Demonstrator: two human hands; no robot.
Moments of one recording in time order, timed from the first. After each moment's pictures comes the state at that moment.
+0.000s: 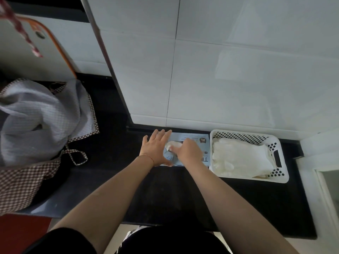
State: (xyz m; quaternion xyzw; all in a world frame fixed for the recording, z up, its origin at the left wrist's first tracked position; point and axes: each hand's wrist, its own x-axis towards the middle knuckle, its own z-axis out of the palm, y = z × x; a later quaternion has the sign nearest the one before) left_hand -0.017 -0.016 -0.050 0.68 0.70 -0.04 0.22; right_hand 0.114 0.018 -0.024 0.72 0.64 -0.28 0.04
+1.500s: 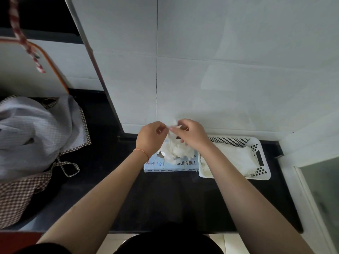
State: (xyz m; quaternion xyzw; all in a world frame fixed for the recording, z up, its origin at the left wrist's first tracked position) left_hand 0.005 0.004 0.043 0.55 0.72 0.33 0.27; right_hand 0.163 0.048 0.069 0.55 0.68 -0.44 -0.20
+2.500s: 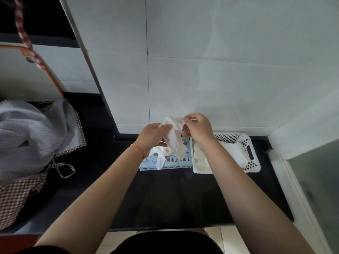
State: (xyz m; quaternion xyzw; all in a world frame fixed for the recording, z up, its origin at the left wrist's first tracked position) left_hand 0.027 -0.009 0.075 0.36 0.61 0.40 0.58; right_hand 0.182 0.035 0.098 0.64 0.51 -0.48 -0.31
